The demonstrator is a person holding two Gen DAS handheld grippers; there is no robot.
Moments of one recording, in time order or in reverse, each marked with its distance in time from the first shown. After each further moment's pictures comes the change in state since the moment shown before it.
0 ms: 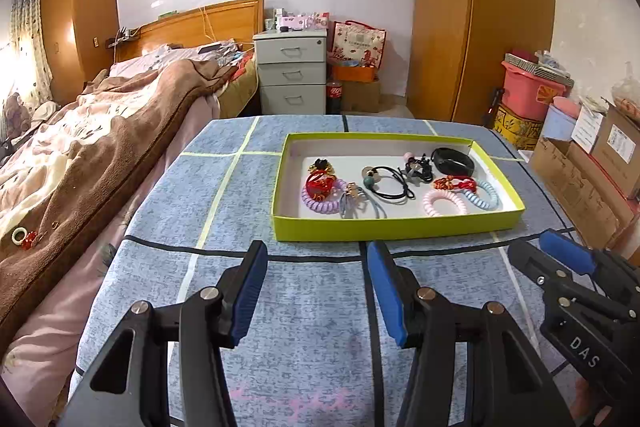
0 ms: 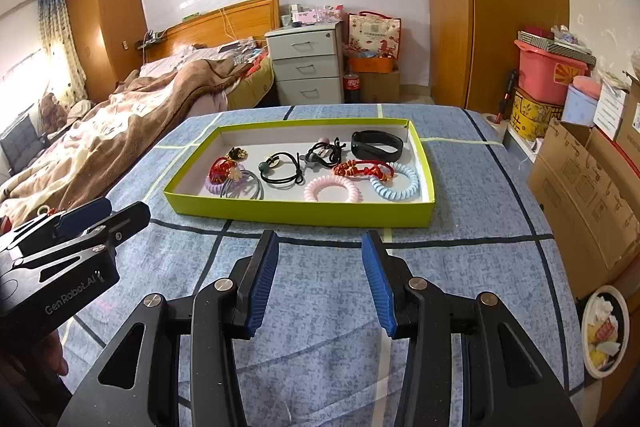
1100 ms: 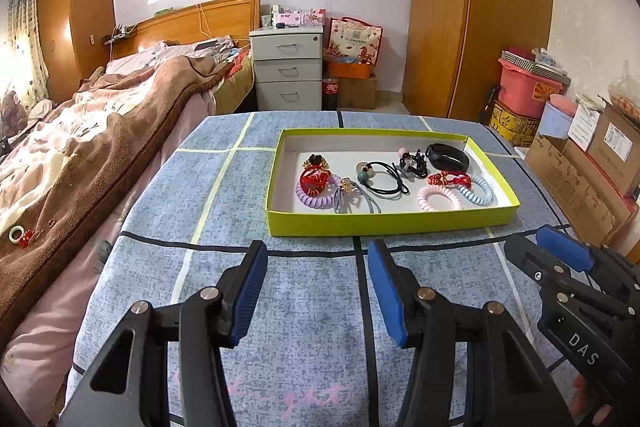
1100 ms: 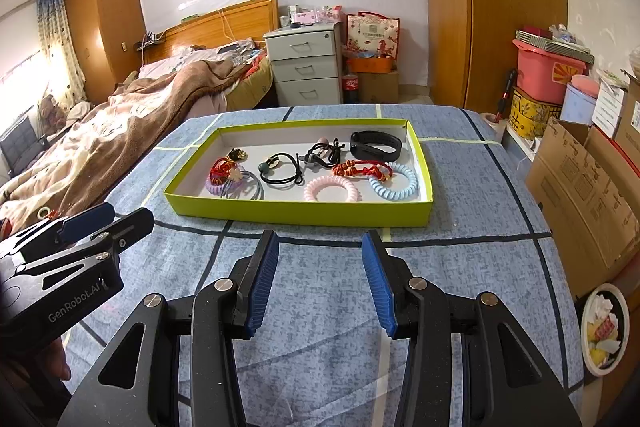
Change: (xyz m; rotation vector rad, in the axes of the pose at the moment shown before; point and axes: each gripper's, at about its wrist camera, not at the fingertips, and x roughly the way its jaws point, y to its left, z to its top) left arm -0.001 -0.002 -0.003 0.001 0.018 -0.009; right arm -0.004 0.002 -0.001 0.006 -0.004 -0.003
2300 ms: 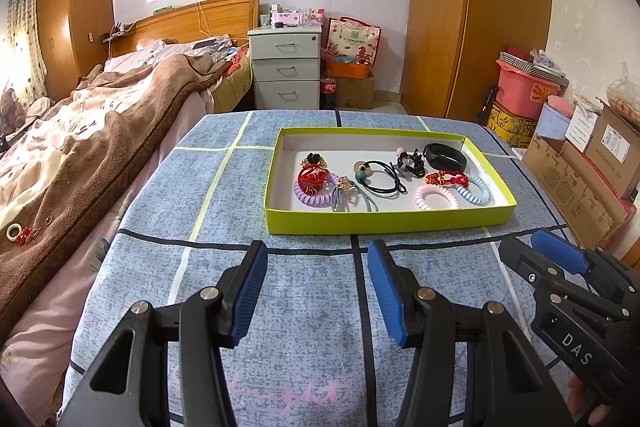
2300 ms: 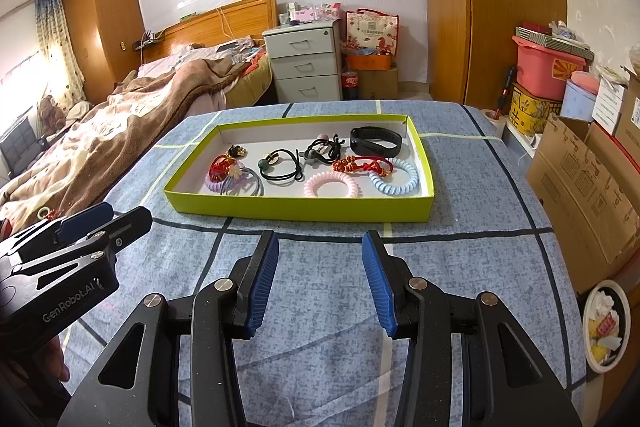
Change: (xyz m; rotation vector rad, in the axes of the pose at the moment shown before) left arm -0.002 0.000 0.001 -0.009 0.004 -0.011; right arm 0.001 0.000 -0.002 0.001 0.005 -0.001
